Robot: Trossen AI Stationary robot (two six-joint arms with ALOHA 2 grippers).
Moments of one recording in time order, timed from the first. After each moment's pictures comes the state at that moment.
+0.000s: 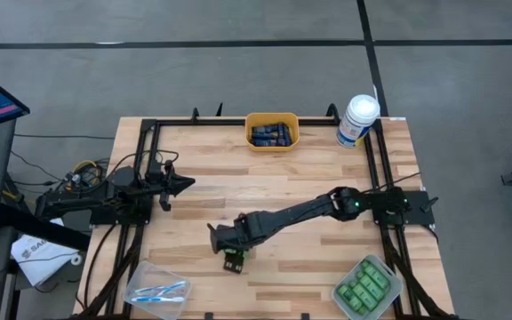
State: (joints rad) left arm 0.14 0.00 0.01 0.03 -0.05 -0.40; right arm 0.28 2.52 2.31 -1.00 0.03 0.52
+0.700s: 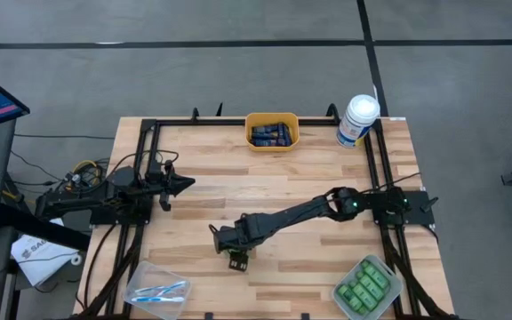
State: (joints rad) left arm 0.14 0.00 0.01 0.03 -0.05 -0.40; right arm 0.27 2.54 2.22 -0.97 0.04 0.46
